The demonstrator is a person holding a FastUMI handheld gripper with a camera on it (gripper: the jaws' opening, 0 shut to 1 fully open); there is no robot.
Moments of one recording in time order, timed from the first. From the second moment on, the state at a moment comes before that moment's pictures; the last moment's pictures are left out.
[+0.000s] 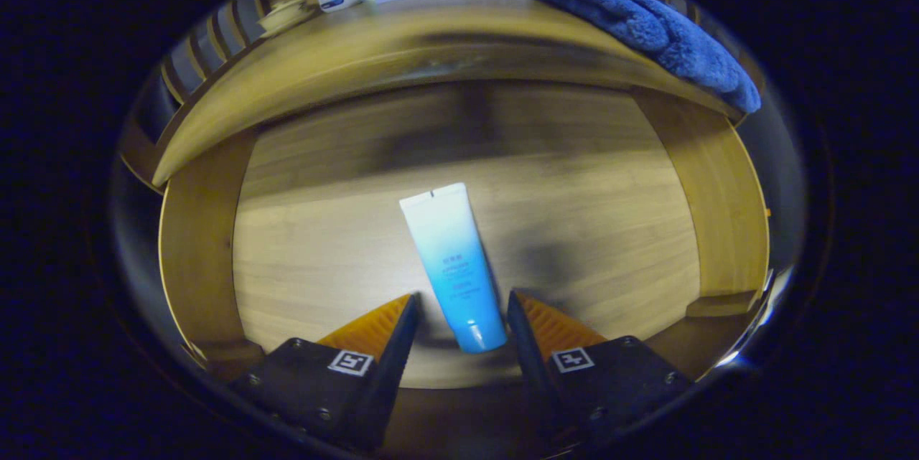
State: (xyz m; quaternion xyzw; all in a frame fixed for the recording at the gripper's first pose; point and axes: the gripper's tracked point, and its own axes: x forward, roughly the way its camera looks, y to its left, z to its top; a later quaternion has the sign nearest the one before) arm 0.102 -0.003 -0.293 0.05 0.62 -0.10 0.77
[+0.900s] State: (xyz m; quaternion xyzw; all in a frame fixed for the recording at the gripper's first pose) arm 0.109 -0.011 -0.289 0.10 0.56 -0.13 0.81
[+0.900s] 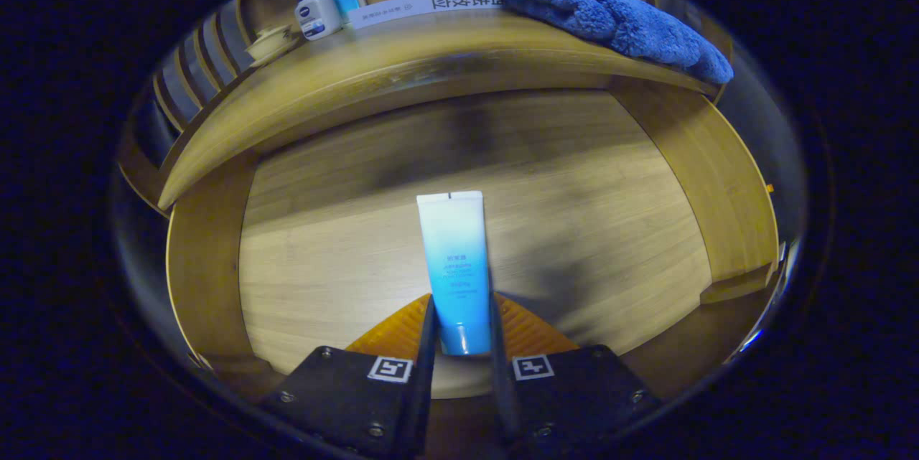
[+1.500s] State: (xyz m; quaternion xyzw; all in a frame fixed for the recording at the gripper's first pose) arm 0.112 -0.013 -0.286 0.08 0.55 -0.13 0.82
